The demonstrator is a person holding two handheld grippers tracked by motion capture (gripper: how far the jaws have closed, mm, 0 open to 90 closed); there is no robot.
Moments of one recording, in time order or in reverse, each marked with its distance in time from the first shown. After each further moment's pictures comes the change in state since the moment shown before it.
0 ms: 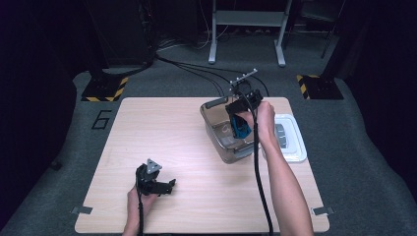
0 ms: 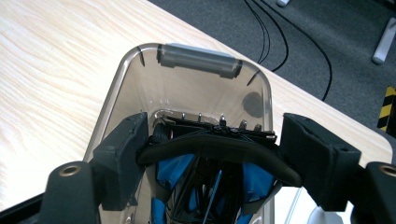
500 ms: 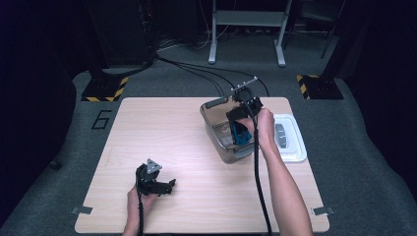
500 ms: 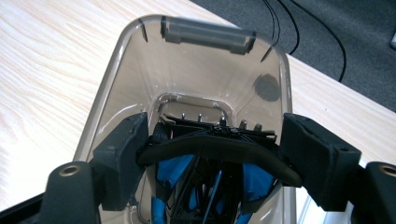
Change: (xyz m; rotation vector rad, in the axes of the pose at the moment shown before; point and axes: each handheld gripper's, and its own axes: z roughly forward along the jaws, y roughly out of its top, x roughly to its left) left arm 0.000 0.000 0.000 0.000 0.000 0.001; right arm 0.001 -0.019 0.015 0.036 0.029 0.023
